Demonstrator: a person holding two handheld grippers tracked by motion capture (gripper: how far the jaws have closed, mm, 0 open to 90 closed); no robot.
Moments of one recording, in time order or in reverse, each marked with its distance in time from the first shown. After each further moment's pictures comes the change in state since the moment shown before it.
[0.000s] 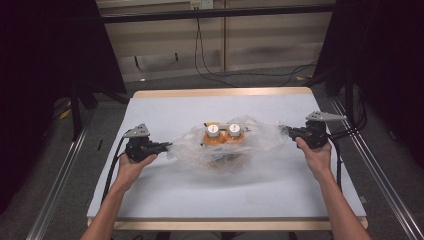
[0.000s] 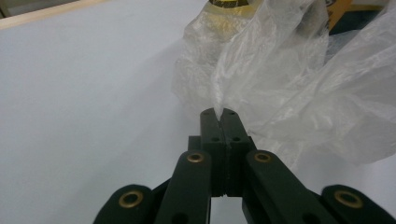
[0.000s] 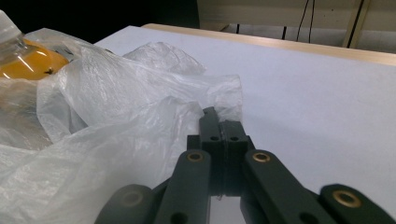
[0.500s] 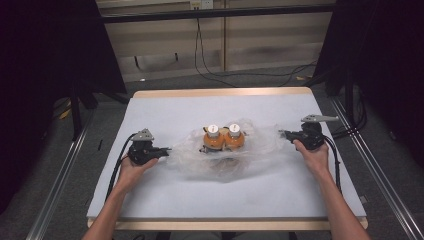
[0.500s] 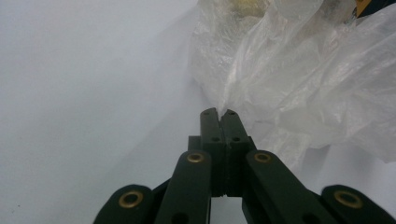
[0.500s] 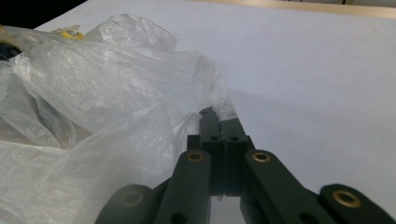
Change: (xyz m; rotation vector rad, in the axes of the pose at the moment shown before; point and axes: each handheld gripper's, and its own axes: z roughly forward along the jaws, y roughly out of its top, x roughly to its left) left arm 0.006 -0.017 0.014 0.112 0.055 -0.004; right arm -0.018 -0.018 0.018 0.103 -0.049 0.029
